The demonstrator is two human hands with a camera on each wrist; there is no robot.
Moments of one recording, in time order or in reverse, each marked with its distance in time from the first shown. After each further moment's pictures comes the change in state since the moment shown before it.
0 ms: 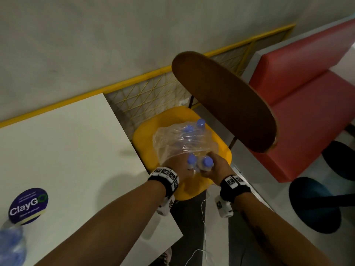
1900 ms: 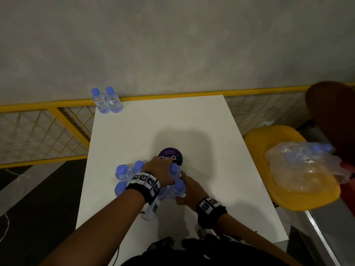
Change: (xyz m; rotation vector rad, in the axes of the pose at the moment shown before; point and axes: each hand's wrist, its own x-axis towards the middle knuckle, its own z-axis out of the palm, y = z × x) left_hand -0.388 -0.341 -0.183 0.298 0.104 -0.475; right_hand -0.162 -0.368 0.392 -0.123 -0.508 -0.453
